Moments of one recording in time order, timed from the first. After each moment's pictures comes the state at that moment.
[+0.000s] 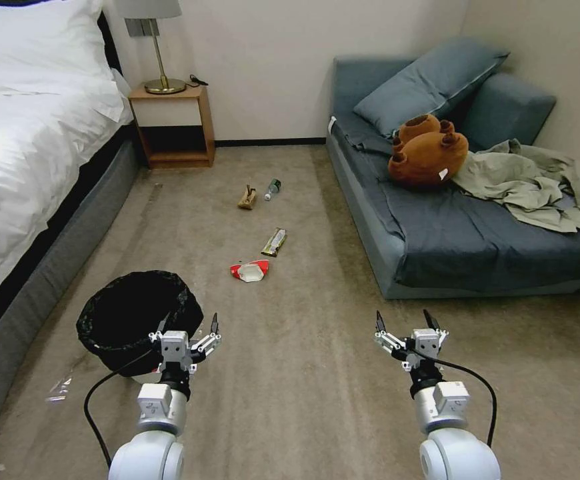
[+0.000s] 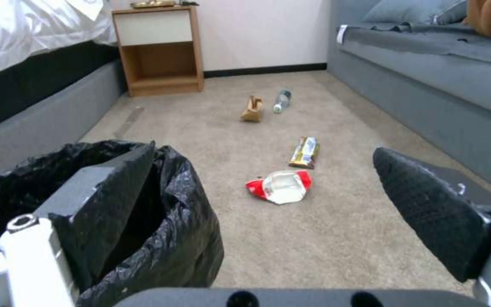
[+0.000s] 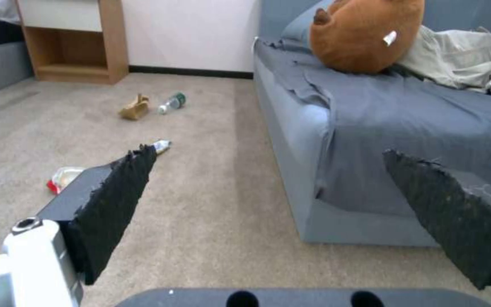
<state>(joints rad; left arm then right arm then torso) 1.55 -1.50 -0.55 -2.00 0.00 0.00 0.00 -1.55 1.50 0.55 2.00 0.00 0.00 0.00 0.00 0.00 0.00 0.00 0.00</state>
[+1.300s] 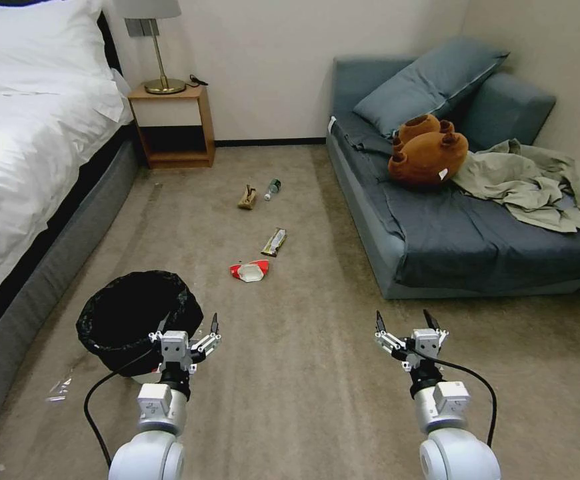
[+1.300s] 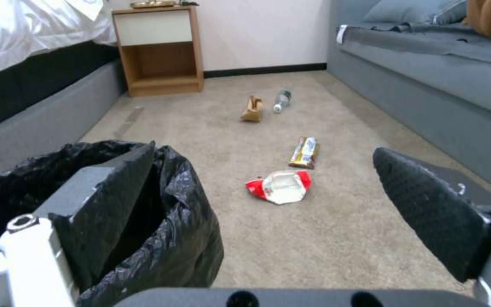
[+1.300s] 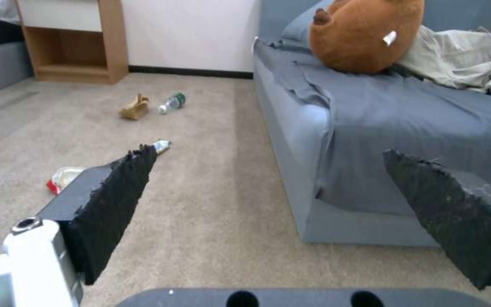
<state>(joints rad) 1.55 -1.50 -0.55 -2.00 0.00 0.00 0.00 -1.55 1.50 0.55 2.00 0.00 0.00 0.00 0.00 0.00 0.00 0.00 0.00</state>
